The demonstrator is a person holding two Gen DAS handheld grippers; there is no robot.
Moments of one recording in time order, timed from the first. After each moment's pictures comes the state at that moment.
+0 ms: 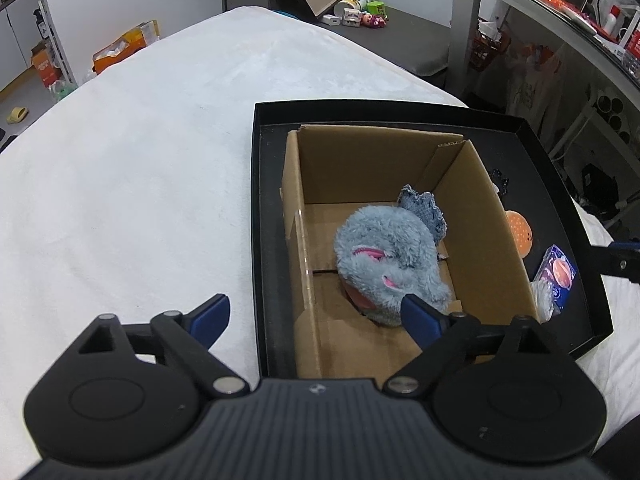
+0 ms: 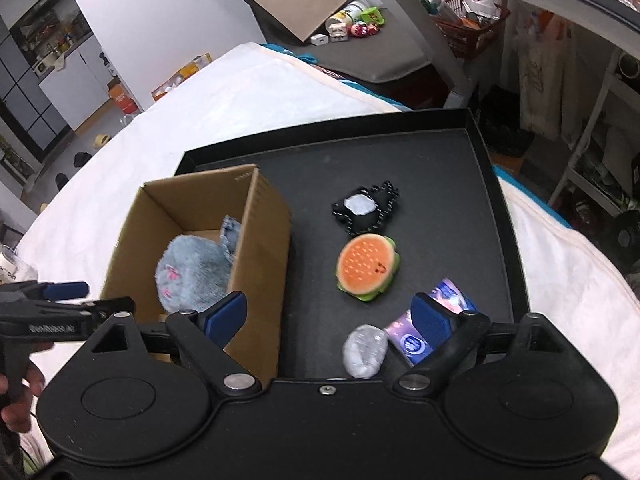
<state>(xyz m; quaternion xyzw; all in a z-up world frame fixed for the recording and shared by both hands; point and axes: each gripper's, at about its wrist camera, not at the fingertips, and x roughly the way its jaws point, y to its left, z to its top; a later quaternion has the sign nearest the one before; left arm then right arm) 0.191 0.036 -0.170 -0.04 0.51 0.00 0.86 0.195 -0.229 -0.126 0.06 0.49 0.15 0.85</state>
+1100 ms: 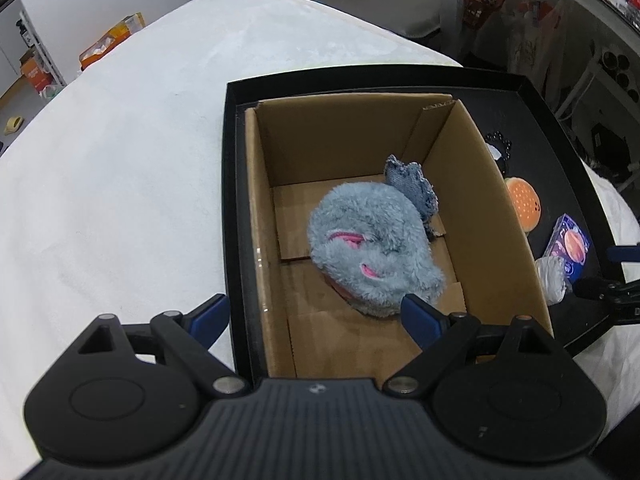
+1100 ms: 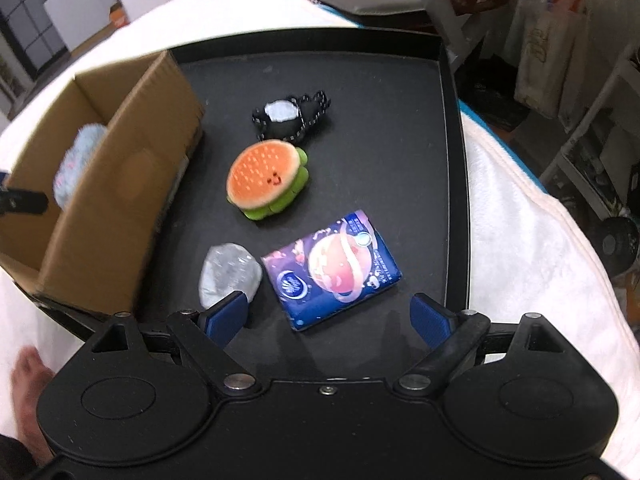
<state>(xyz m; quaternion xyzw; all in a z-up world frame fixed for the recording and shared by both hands) 0.209 0.006 -0.185 0.00 0.55 0.00 0.84 0.204 -0.275 -0.204 -0.05 0.53 0.18 0.82</state>
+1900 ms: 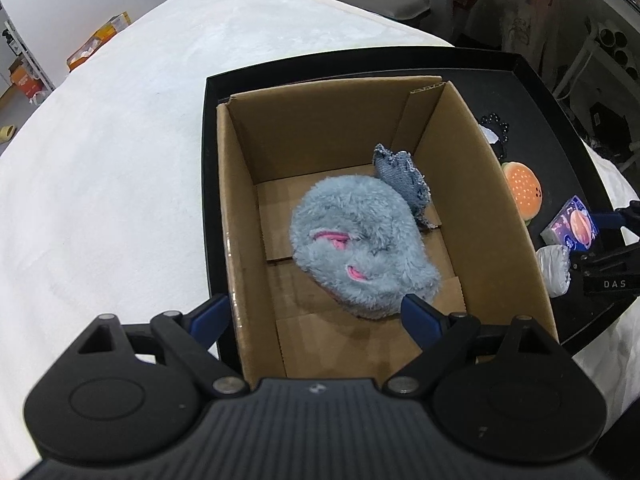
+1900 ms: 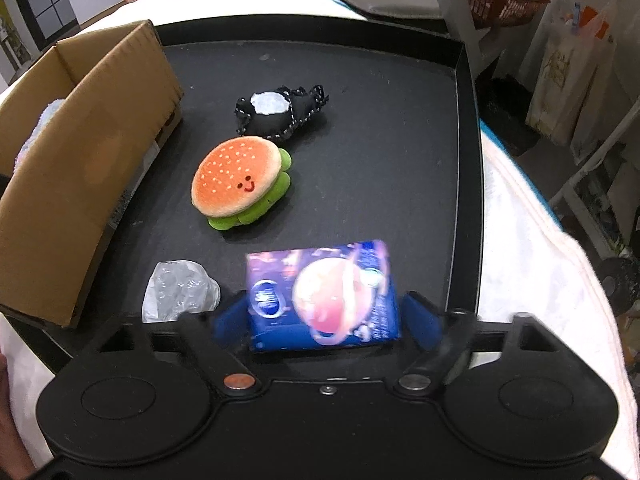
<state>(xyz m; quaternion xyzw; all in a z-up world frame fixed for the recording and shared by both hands) 0.222 -0.009 -0.196 0.03 0.56 -0.01 0.83 0.222 -0.267 -0.228 -0.10 0.51 0.19 0.83</state>
